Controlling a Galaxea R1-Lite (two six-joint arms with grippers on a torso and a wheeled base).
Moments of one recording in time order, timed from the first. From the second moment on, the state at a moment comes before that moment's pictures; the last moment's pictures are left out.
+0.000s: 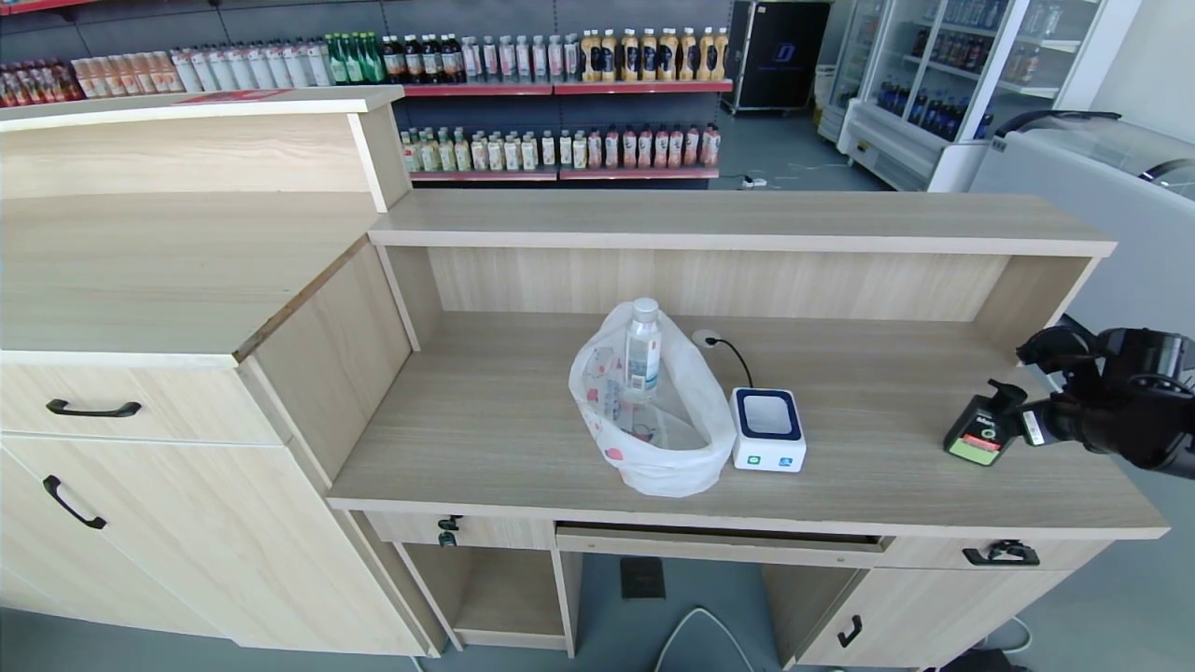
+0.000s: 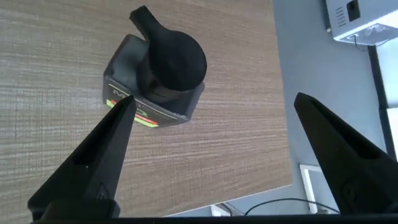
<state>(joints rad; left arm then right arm) 0.00 0.00 0.00 0.00 0.00 0.00 -0.41 2.25 -1.20 -0.61 -0.01 -0.56</state>
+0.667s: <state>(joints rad) 0.00 0.00 0.00 0.00 0.00 0.00 -0.41 2.32 -1.27 -0.55 0.13 -0.63</state>
